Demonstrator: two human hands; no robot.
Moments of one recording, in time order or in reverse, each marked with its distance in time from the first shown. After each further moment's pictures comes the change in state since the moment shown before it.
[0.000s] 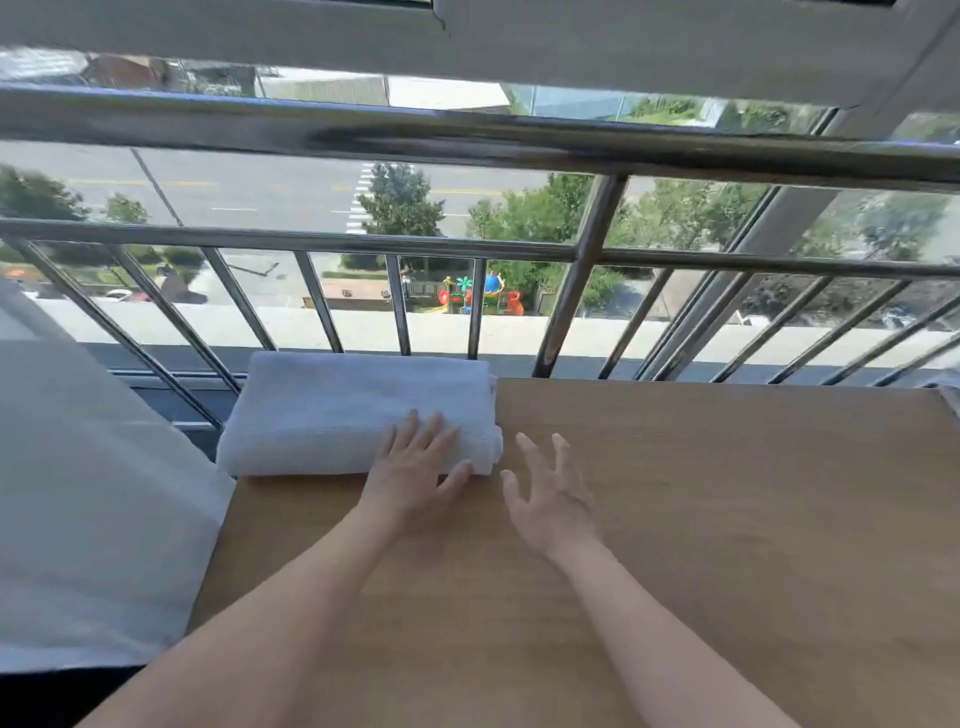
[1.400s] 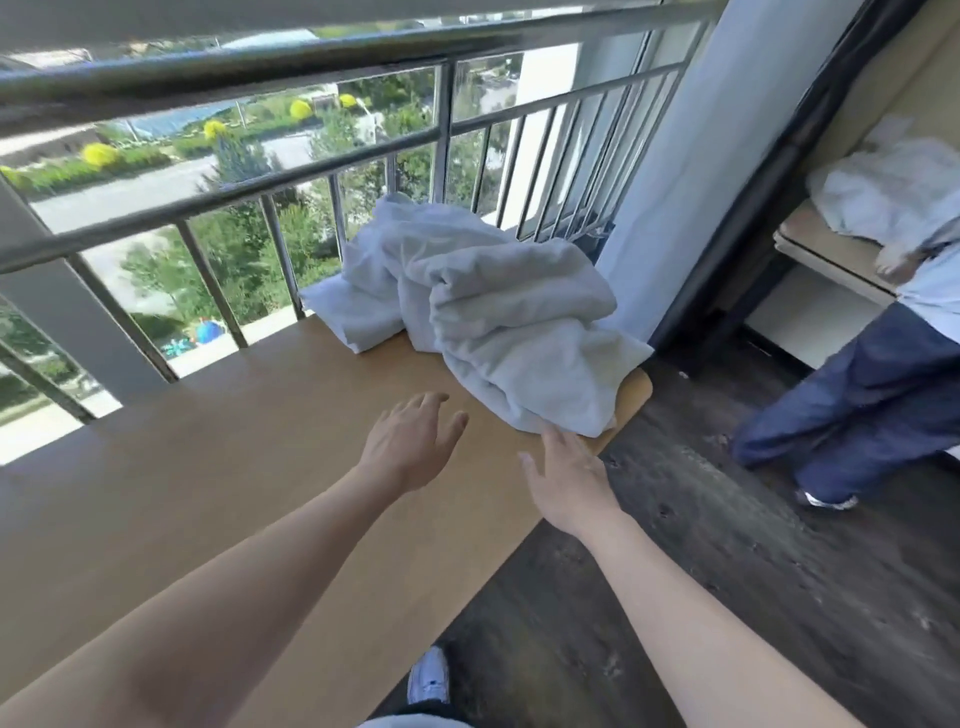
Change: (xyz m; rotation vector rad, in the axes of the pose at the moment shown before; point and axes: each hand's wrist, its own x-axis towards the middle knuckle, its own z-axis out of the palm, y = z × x) left_hand 0.047 0.807 0.250 0.026 -0.156 0.669; right_hand -0.237 0.704 -0.324 0.105 0.331 0.562
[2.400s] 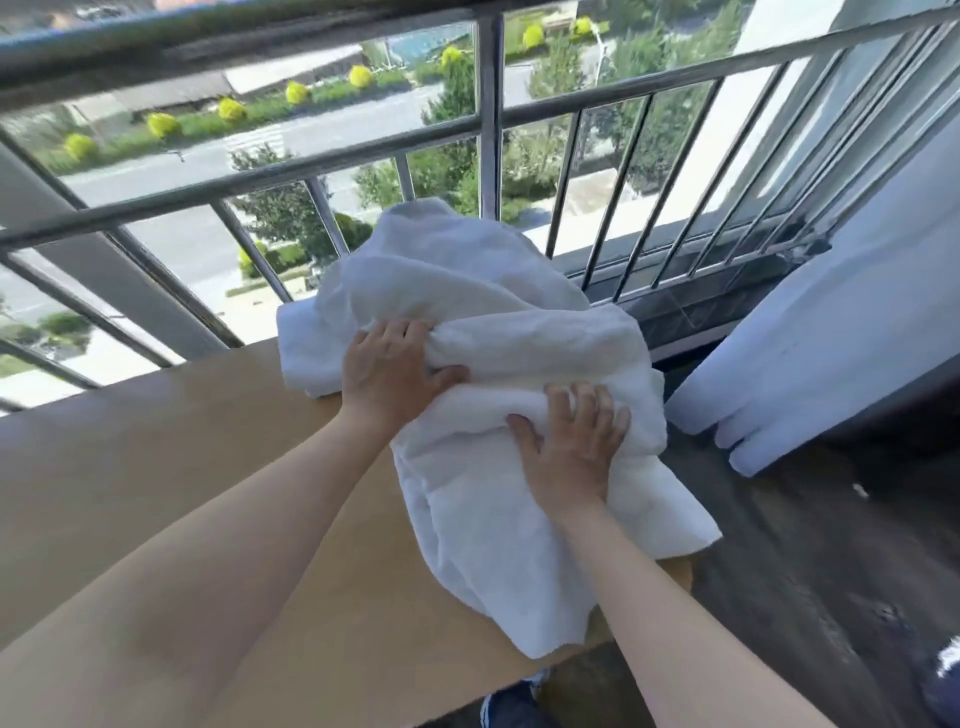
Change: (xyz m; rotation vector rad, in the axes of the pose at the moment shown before) left_hand 0.267 0.045 -0.007 0.385 0.440 -0.360; right_hand 0.322 0.089 -0.038 -0.031 0.225 -0.341
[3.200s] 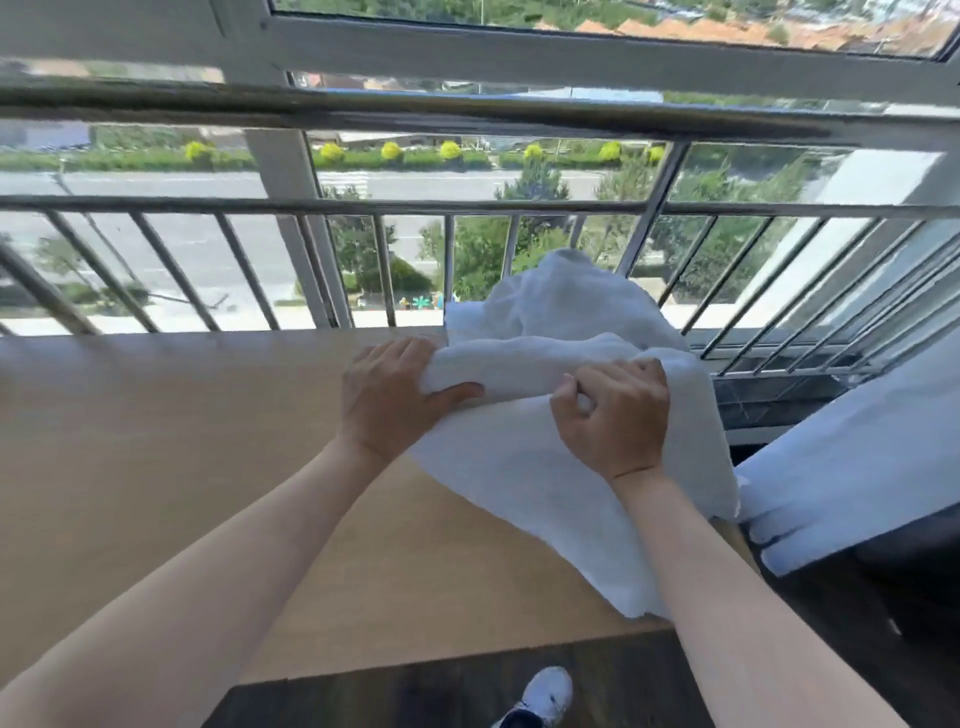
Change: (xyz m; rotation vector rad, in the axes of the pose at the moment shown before) left_hand -0.173 -0.129 -0.130 -0.122 0.560 -0.049; right_hand -0.062 -0.164 -0.094 0.179 0.552 -0.690
